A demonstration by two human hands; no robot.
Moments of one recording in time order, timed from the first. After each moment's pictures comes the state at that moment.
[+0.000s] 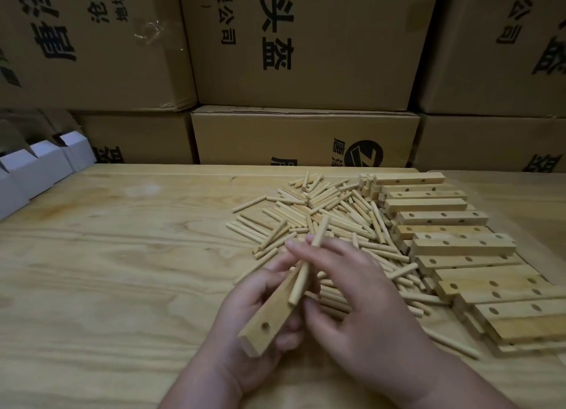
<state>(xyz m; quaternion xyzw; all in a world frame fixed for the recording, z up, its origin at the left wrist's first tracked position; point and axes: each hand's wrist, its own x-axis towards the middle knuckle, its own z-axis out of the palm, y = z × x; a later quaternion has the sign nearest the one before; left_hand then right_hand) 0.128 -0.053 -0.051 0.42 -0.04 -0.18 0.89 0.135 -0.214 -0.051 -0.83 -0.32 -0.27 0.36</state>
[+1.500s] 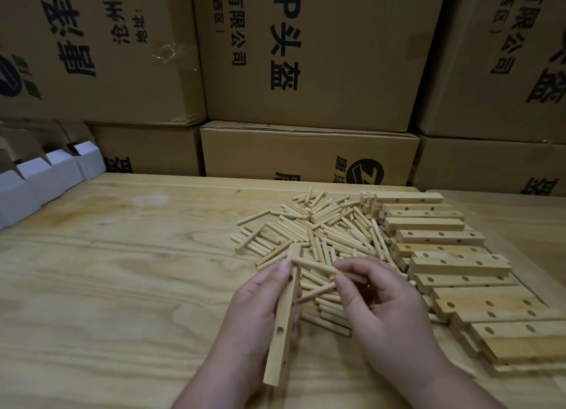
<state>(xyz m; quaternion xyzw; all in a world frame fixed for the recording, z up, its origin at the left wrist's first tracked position) 0.140 -0.059 -0.062 0.52 0.04 -0.01 0.86 0.145 -0.227 -0.061 -0.79 -0.18 -0.24 0.54</state>
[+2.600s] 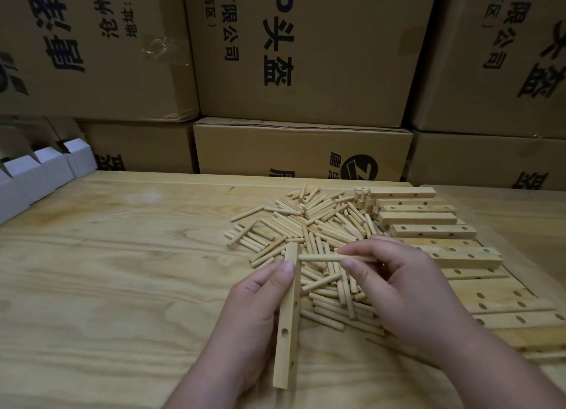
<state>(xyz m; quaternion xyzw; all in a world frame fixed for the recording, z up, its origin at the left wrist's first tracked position) 0.139 -0.058 -0.072 0.55 -0.05 -0.02 0.83 0.153 -0.259 -0.027 -0.86 -0.19 -0.16 0.45</state>
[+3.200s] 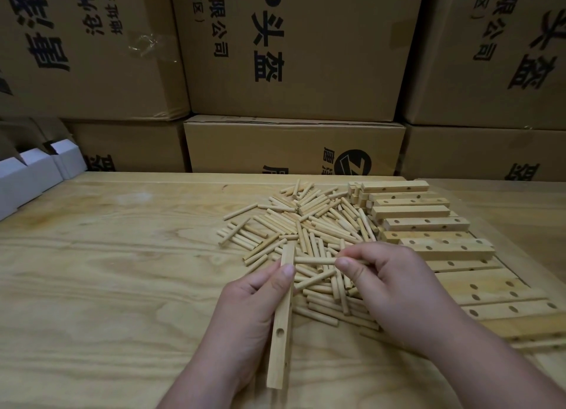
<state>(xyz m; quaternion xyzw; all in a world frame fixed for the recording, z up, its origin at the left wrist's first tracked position) 0.144 -0.059 -0.084 0.58 -0.04 -0.02 0.81 0.155 -0.263 -0.032 -0.90 -0.16 -0.14 0.39</state>
